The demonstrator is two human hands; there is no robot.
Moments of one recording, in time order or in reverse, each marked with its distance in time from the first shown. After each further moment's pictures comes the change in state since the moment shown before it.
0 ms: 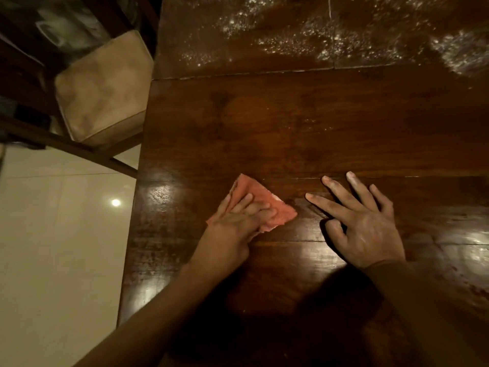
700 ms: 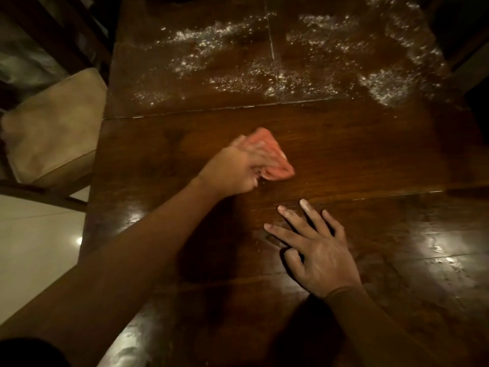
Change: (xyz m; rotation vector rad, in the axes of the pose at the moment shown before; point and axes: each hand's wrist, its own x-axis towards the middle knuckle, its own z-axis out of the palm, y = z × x) left_hand 0.209 -0.007 -0.022 0.076 -0.094 0.291; right_hand 0.000 0.002 0.002 0.006 -0.007 -0.020
